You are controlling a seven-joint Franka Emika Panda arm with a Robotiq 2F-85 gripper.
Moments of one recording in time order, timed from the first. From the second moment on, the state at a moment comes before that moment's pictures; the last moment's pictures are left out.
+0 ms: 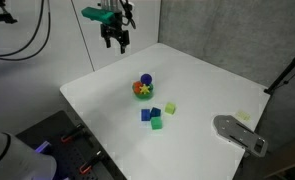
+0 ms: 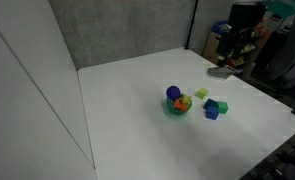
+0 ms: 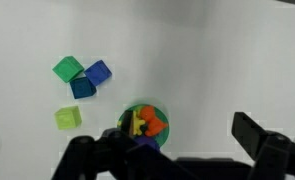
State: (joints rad) arm 0.09 -0.03 0.11 -2.06 0.02 1.94 0.06
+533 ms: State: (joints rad) arm 0.07 0.20 0.06 -2.00 -0.01 2.11 0.06
